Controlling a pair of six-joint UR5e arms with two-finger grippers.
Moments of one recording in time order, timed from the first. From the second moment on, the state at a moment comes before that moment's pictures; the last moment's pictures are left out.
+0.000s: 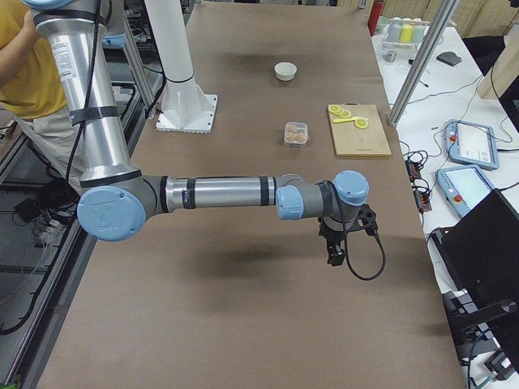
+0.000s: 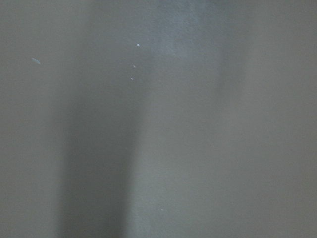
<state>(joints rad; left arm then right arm) -1.50 -1.53 -1.49 -2.29 -2.36 -0.18 1.48 -1.39 1.43 -1.51 2.30 -0.07</state>
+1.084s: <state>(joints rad) -1.50 -1.54 -1.47 -2.31 -2.35 -0.26 1.55 -1.45 1.55 -1.73 2.31 -0.14</state>
